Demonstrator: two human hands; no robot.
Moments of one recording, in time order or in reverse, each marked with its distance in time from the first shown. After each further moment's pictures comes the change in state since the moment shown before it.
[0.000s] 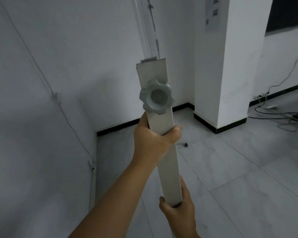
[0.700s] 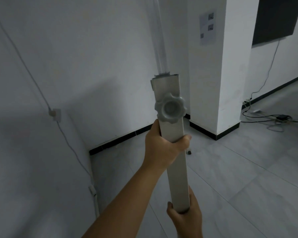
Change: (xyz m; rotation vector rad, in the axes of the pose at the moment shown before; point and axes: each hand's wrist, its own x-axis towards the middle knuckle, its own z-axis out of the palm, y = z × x) left_hand 0.127 -0.087 -0.203 -0.077 -0.258 0.080; right_hand 0.040 -0.012 0.256 -0.106 0.311 -0.028
